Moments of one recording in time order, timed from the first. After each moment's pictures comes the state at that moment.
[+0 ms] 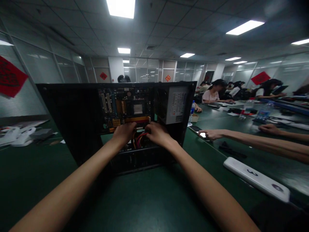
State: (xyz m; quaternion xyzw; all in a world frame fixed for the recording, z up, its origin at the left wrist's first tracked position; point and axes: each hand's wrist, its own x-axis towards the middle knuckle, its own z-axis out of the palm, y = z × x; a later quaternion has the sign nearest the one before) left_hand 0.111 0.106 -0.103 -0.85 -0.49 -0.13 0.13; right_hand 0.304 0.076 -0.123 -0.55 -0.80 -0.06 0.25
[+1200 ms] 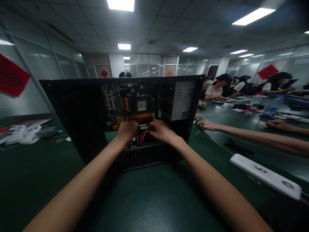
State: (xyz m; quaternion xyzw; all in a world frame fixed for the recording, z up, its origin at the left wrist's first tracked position) left_hand 0.119 0.102 -0.096 -0.84 -0.52 -0.05 0.16; right_hand 0.302 0.077 -0.124 -0.54 -0.81 -0.05 0.24
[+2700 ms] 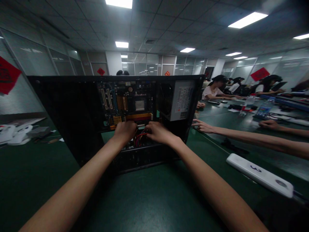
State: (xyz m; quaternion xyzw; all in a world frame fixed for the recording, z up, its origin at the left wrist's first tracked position) left_hand 0.115 0.107 -0.101 -0.85 -0.50 -0.05 0.17; right_hand 0.301 0.083 -0.127 -0.48 -0.85 -0.03 0.22
